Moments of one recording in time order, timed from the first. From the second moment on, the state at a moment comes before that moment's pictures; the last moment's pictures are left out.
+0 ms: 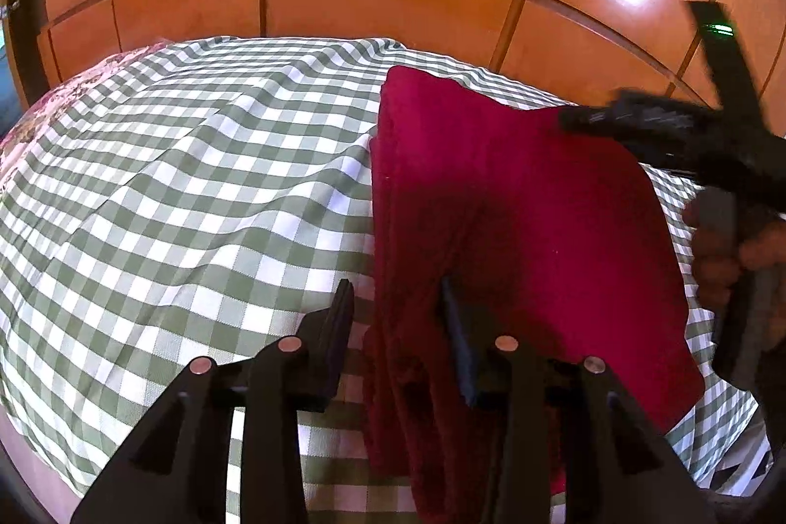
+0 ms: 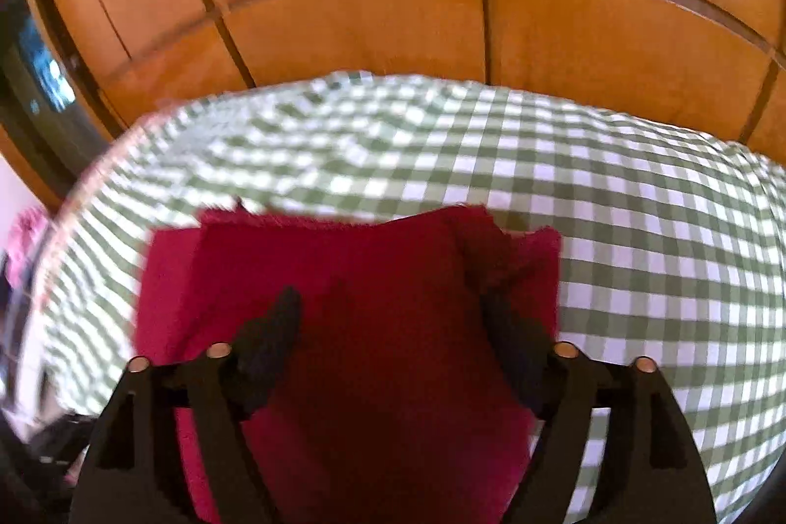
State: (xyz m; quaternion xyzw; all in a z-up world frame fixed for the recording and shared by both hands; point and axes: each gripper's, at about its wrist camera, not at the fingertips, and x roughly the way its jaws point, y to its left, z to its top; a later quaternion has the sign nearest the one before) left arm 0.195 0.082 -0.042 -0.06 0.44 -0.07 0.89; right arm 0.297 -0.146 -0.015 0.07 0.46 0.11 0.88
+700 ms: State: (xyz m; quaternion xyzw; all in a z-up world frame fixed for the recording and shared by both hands) left arm 0.200 0.119 -0.066 -0.17 0.44 -0.13 0.87; right arm 0.205 -0.223 -0.068 0.34 0.47 0.21 0.78
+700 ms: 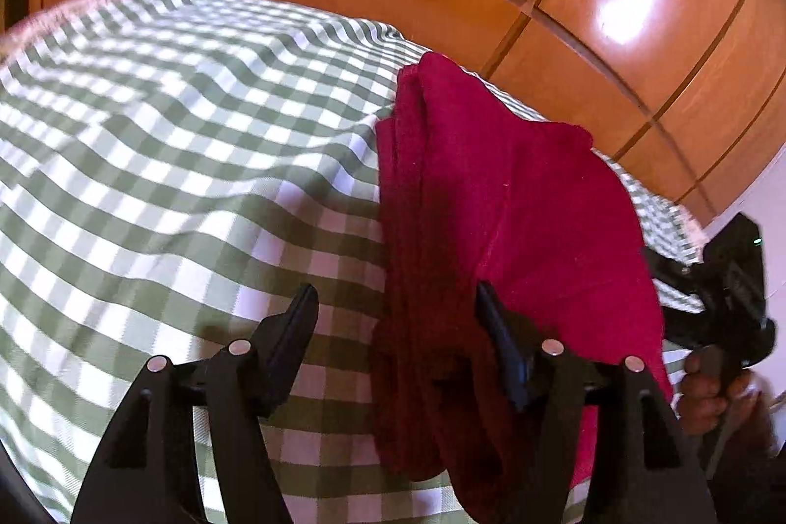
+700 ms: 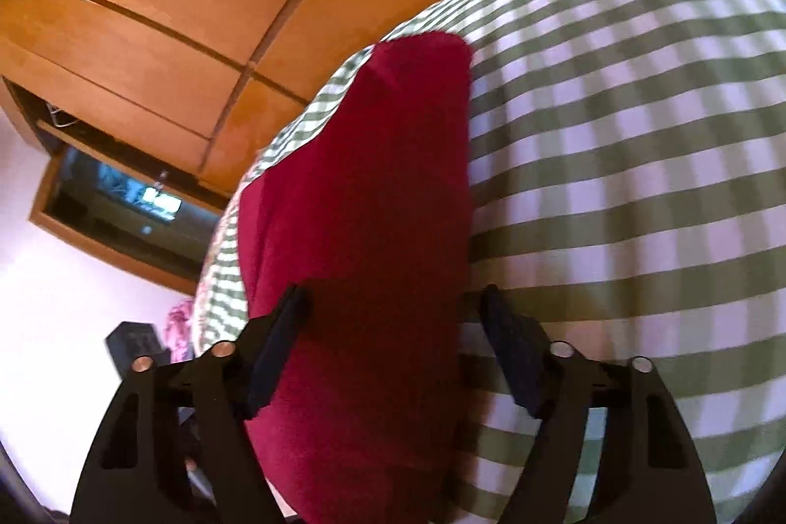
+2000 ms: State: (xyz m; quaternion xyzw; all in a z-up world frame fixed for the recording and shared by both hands) left arm 0.264 -0.274 -0.039 0.11 0.44 -0.35 0.82; right arm 0.085 -0.446 -0.049 0.35 0.37 -0.08 0.86
